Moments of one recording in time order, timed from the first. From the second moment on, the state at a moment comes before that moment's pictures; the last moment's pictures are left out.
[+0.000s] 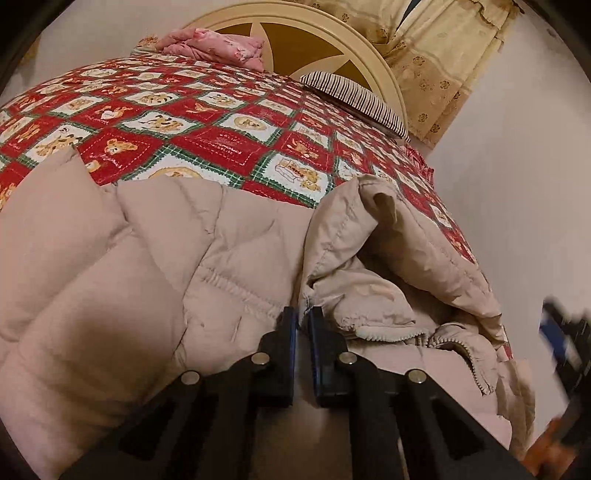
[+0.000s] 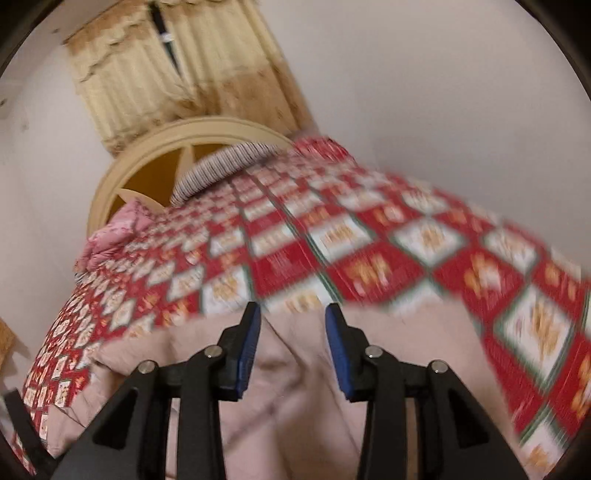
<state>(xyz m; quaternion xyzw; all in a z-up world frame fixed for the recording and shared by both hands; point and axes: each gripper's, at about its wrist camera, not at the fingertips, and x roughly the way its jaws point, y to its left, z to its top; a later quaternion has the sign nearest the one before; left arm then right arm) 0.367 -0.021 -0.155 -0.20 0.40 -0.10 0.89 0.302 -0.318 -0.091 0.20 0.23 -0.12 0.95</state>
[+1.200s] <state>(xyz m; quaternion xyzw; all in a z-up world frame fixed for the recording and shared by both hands) 0.427 -0.074 -0.156 -0.16 0.42 -0.15 0.88 0.389 -0.244 -0.163 0.14 0.38 0.09 0.91</state>
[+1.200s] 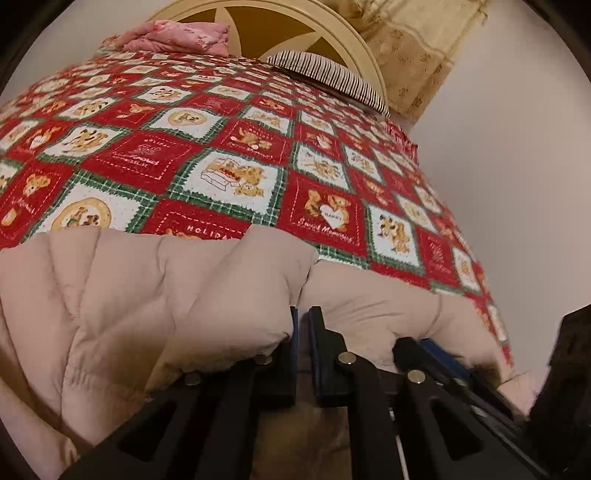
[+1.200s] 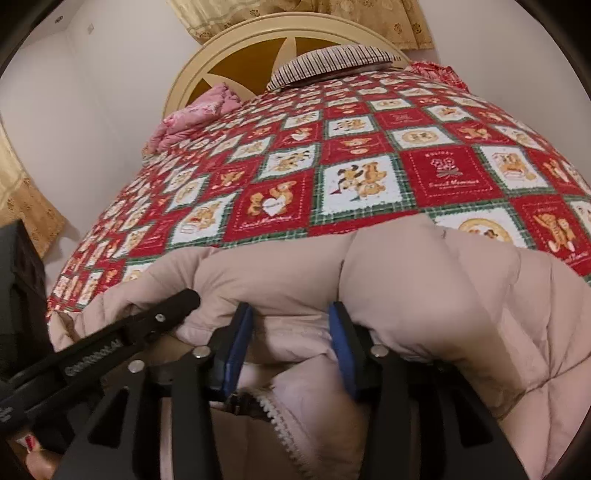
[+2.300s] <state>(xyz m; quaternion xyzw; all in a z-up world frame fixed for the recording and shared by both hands) 0.388 -0.064 -0.127 -0.11 0.43 -0.13 0.89 0.371 -0.282 -0.158 0.12 0.38 -0.12 0.91</state>
